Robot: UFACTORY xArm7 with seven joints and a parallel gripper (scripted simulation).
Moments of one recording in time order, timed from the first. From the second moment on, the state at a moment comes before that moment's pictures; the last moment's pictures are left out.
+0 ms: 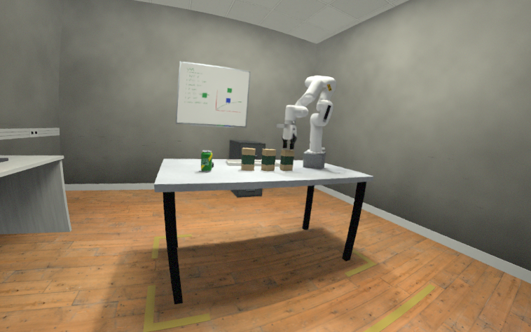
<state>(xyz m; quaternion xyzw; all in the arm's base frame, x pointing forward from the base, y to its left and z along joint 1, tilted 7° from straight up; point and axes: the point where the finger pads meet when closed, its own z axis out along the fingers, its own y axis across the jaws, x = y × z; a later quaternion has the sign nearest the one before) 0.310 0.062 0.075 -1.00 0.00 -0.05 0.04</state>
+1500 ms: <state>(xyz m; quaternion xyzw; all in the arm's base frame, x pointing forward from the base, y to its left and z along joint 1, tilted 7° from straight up) 0.314 0.066 0.031 -1.00 0.00 -0.05 0.04</state>
